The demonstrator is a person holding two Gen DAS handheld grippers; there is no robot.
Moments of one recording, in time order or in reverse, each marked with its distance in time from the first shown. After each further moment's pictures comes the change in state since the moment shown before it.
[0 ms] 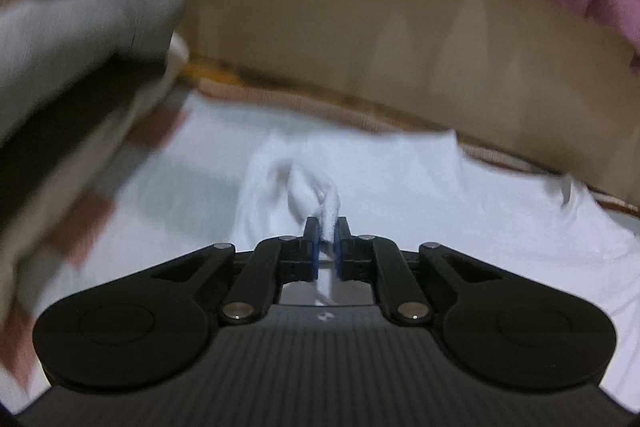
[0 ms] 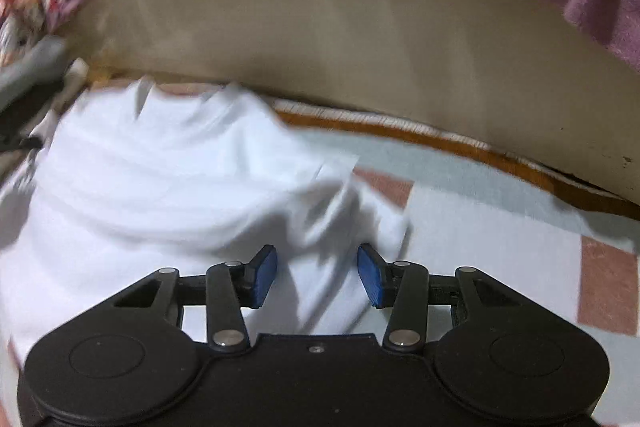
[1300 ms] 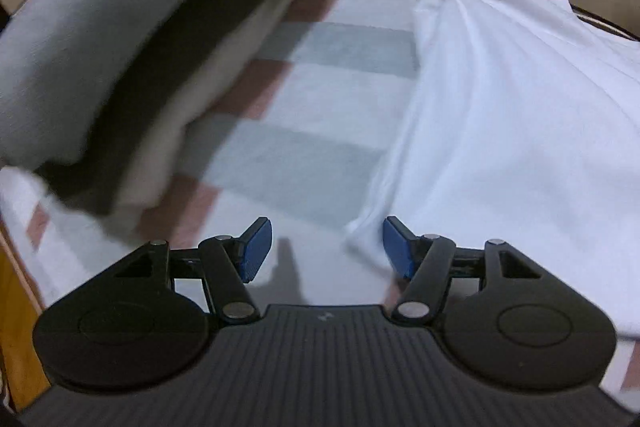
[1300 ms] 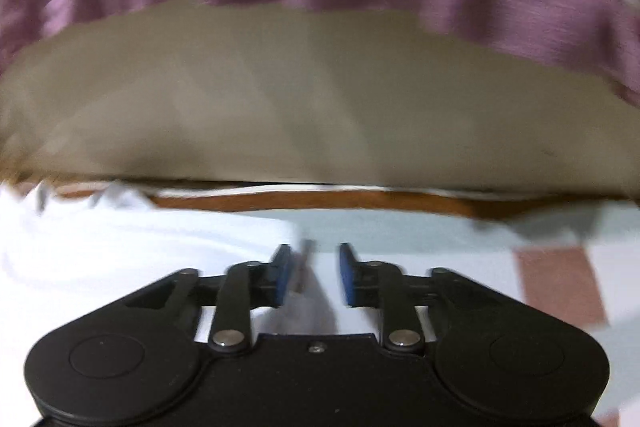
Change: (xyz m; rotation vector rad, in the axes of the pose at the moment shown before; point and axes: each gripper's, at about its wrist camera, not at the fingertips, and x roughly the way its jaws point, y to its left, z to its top) left arm -0.066 0.068 -0.071 0.054 0.269 0.345; right arm -0.009 -0.035 0.008 0.264 -0.136 -0.289
